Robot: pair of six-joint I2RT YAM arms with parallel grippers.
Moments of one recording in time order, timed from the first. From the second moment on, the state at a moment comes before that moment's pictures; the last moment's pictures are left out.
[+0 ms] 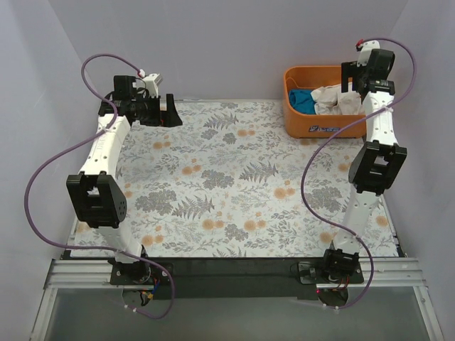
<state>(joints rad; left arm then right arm) -0.02 1.75 1.72 -0.72 0.53 0.01 -0.17 2.17 2.26 -0.52 -0.04 -0.28</state>
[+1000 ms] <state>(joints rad) -0.02 2.12 2.08 -0.92 0.52 -0.01 -0.18 2.47 2.24 -0.28 0.11 -0.30</state>
